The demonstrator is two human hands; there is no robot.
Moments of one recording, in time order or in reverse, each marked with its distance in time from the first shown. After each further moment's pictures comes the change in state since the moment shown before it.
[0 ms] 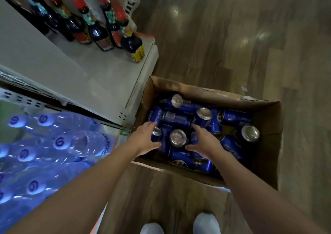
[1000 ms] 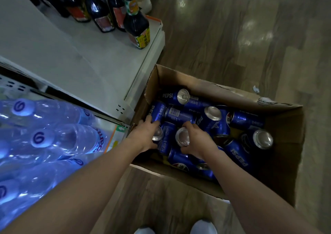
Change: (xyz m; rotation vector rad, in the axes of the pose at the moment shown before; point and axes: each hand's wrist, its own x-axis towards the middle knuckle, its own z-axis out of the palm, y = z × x) left_hand 0.043 -0.026 0.022 0.242 -0.027 0.048; right_hand 0.043 -0.013 0.027 -0.211 -0.037 -0.154
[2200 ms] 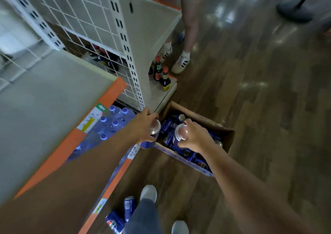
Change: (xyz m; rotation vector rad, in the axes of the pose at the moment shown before) left_hand -0.377 0.088 -0.228 -0.158 0.324 -0.003; right_hand -0.345 -0.182 -0.224 -0.049 0.076 -0.084
